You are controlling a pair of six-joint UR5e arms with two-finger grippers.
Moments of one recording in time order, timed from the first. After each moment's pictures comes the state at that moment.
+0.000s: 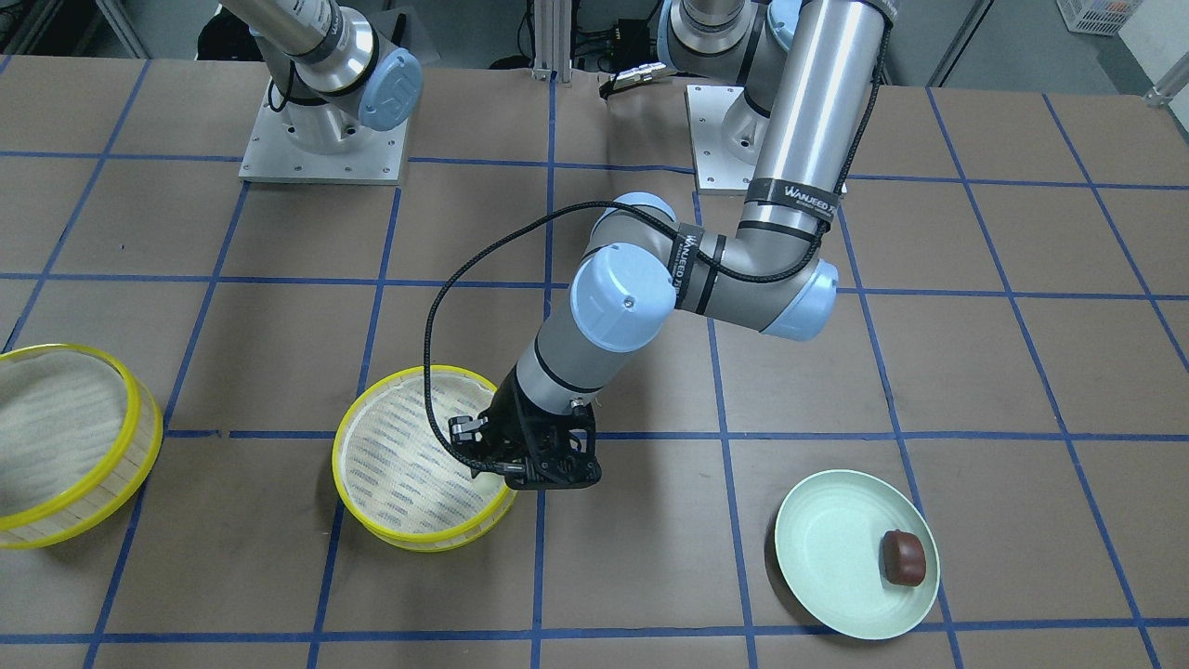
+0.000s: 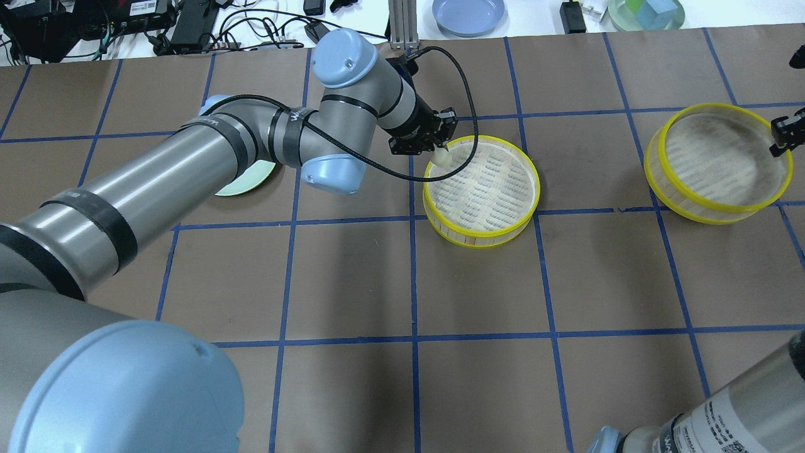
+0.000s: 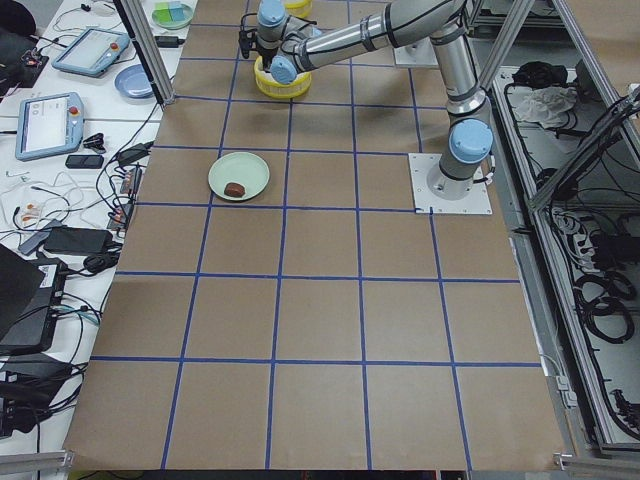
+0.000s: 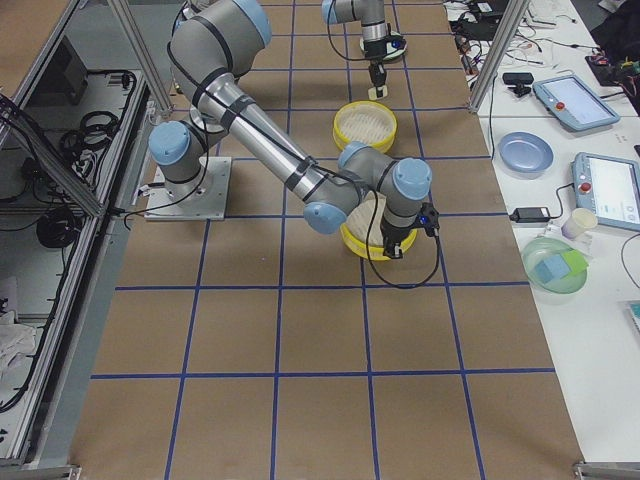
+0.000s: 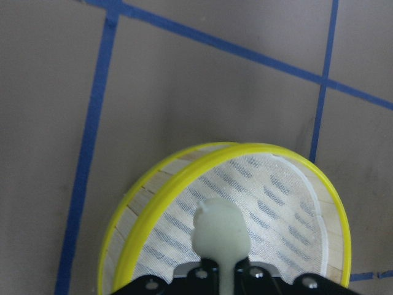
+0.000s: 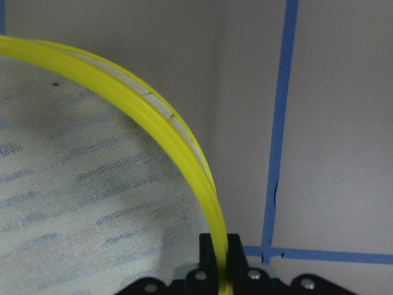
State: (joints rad) left arm -1.89 -2.14 -1.55 -0.70 1.20 -0.58; right arm 0.94 -1.09 1.49 -2.00 -1.59 -0.72
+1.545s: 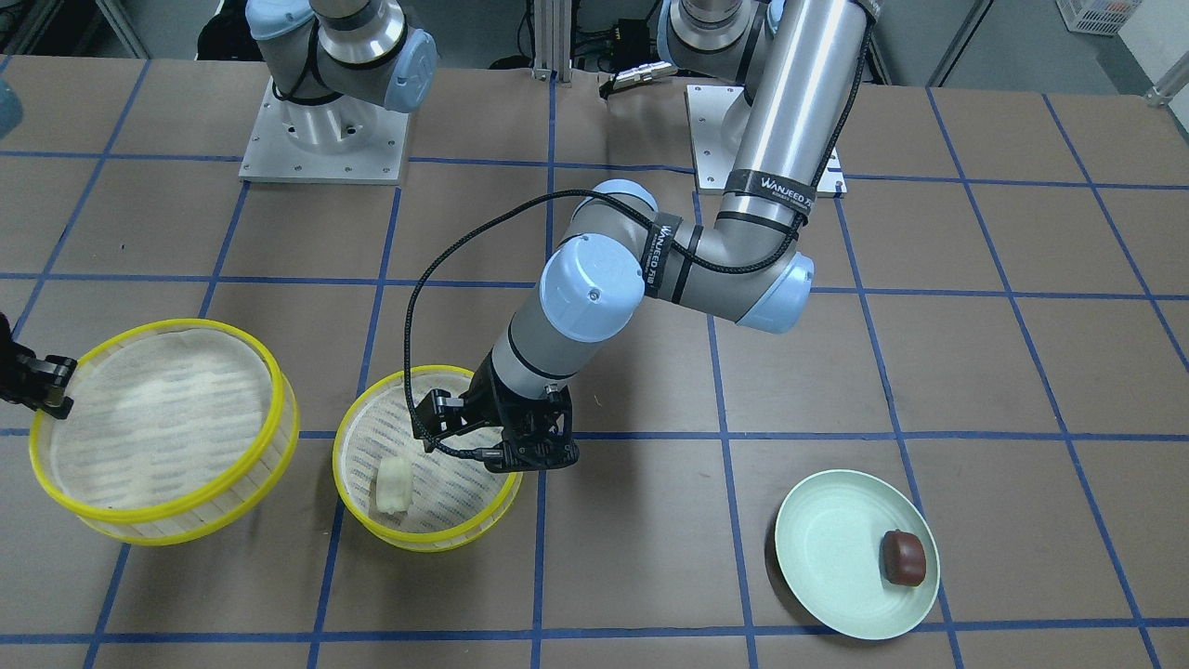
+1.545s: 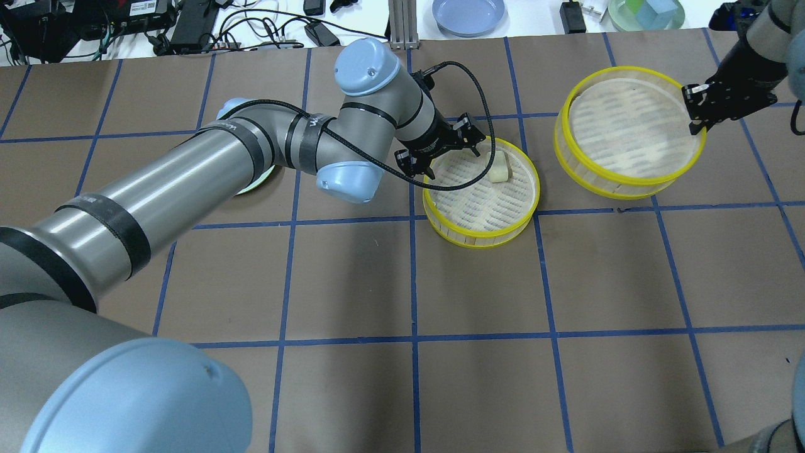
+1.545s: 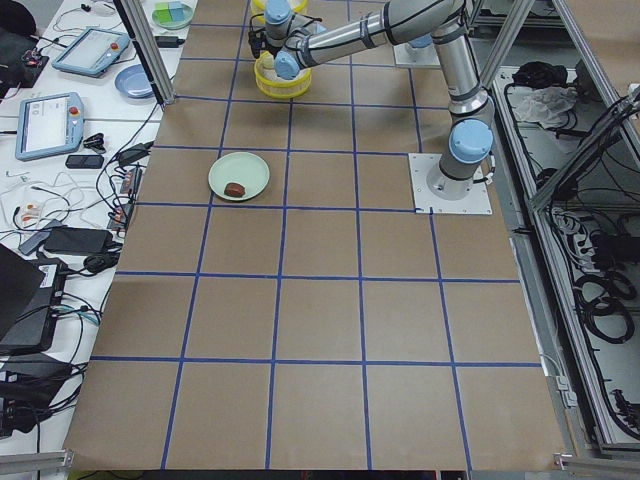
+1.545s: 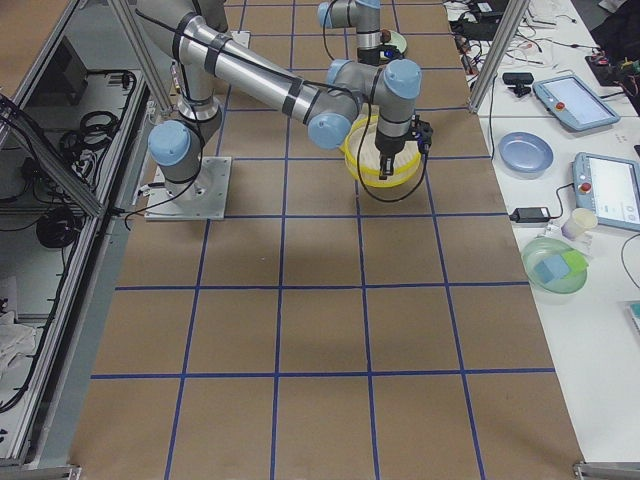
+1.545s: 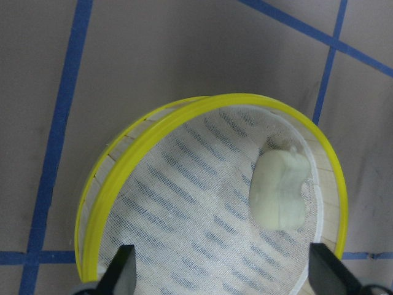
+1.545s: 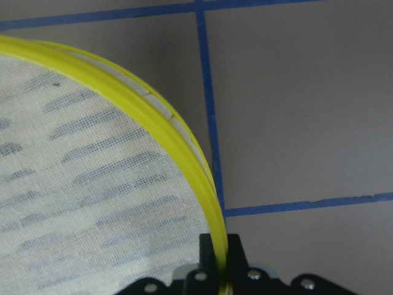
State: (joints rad) left arm -1.91 -2.12 -1.55 -0.79 1.22 -0.62; right arm 1.21 -1.32 1.61 -1.90 -1.57 -0.27
